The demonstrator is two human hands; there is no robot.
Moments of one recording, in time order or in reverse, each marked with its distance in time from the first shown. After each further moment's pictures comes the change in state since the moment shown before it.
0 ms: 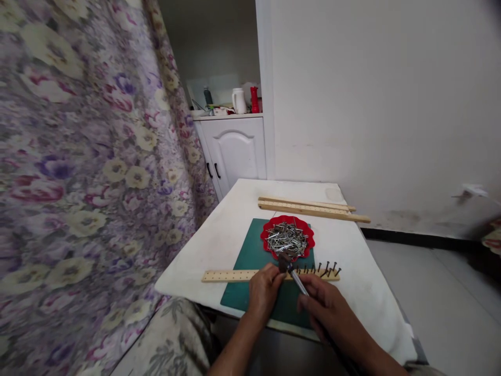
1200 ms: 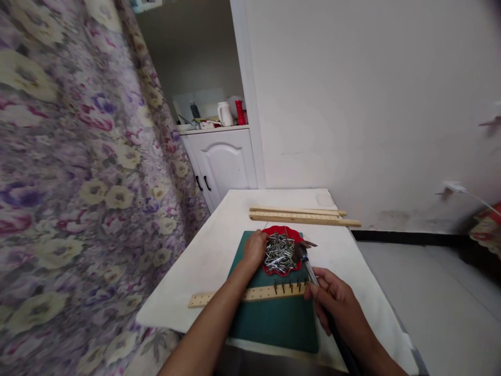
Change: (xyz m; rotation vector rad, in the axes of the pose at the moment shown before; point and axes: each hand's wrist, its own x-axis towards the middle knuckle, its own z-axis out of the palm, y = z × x) left_hand 0.139 -0.007 -0.020 0.444 -0.095 0.061; right_hand 0.010 -0.014 -0.030 0.191 0.241 -0.158
